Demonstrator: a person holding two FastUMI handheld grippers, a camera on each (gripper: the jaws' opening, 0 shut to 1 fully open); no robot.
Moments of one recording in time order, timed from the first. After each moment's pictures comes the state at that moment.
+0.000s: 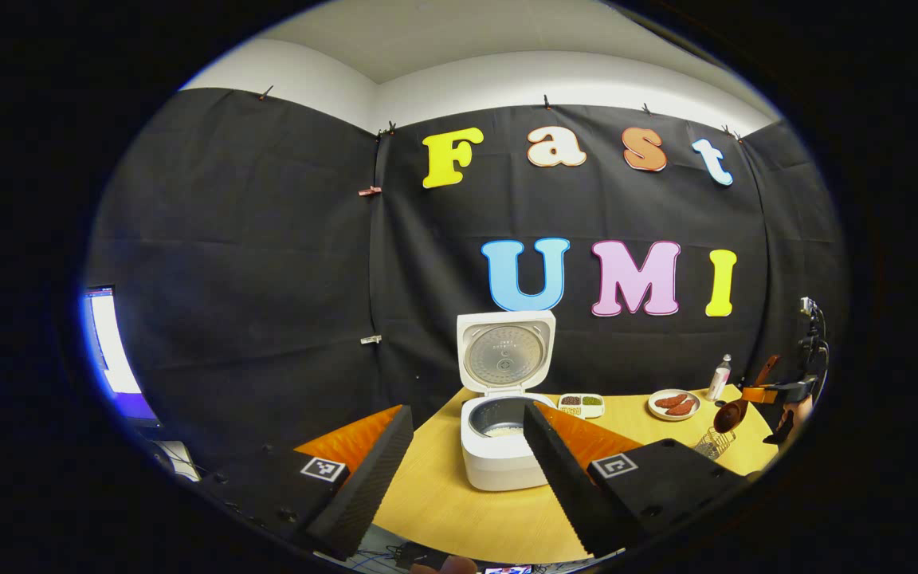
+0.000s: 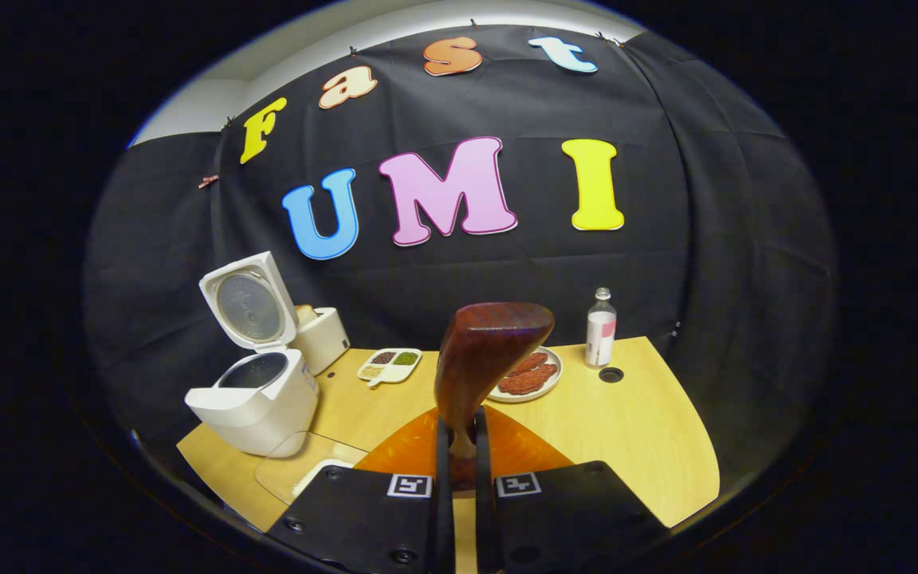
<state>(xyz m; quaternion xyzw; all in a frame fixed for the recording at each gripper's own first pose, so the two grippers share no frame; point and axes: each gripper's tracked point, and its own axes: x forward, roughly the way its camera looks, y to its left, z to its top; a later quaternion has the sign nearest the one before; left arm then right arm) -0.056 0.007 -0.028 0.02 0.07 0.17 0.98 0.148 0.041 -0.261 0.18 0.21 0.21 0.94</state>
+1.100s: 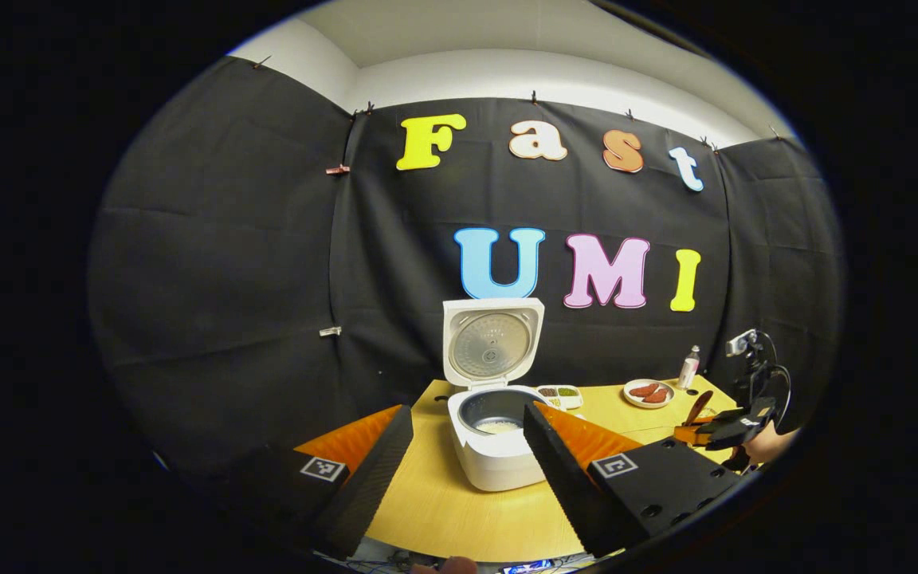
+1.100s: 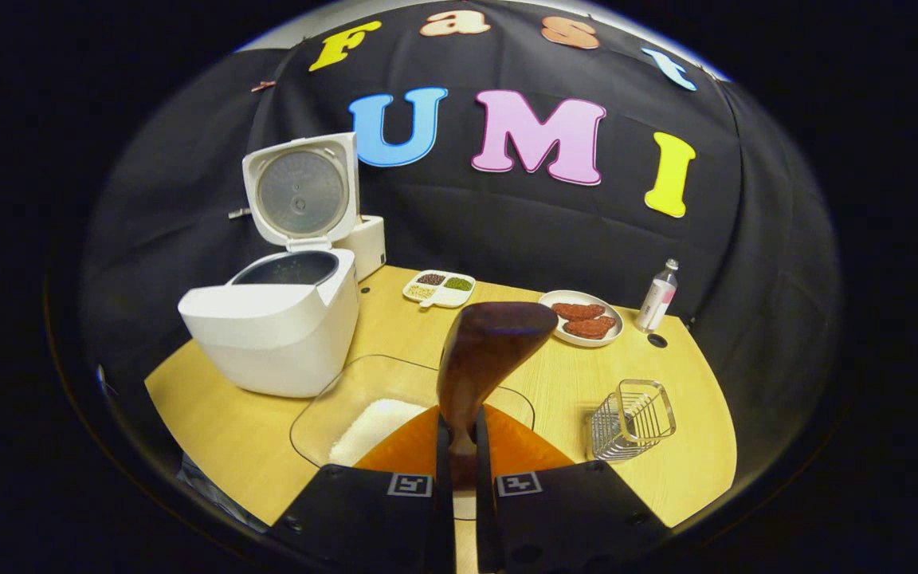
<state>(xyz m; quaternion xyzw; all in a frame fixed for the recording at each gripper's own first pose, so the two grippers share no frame) -0.036 0.076 -0.061 0.00 0.08 0.07 0.99 0.065 0.202 -0.322 0.02 0.28 0.22 0.93</state>
